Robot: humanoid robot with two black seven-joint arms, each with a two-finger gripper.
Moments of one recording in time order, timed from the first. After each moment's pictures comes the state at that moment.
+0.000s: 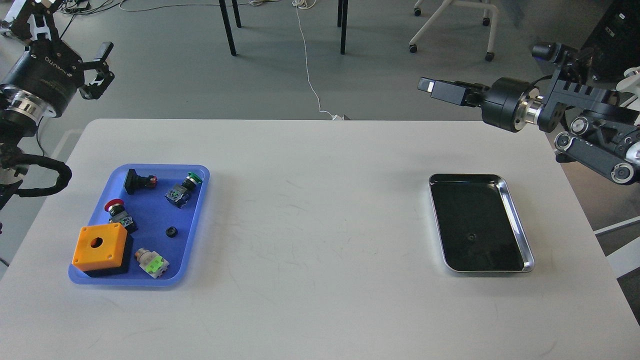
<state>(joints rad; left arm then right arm) -0.80 0.70 -0.66 -0.82 0.14 -0.44 -0.39 1.17 -0.55 0.07 0.85 -1.09 0.09 0.49</state>
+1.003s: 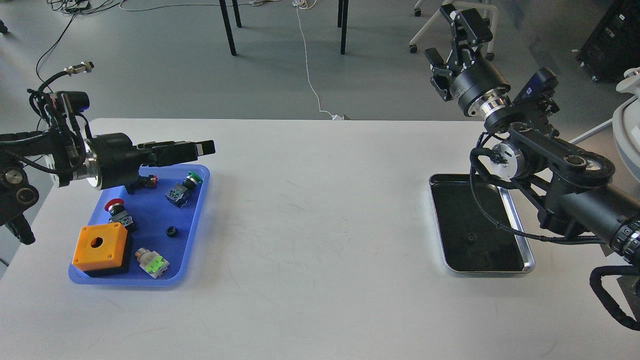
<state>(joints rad) -0.76 0.89 -0.51 -1.34 1.43 -0.38 -0.36 0.94 -0.30 0.51 0.77 -0.30 0.02 0.49</state>
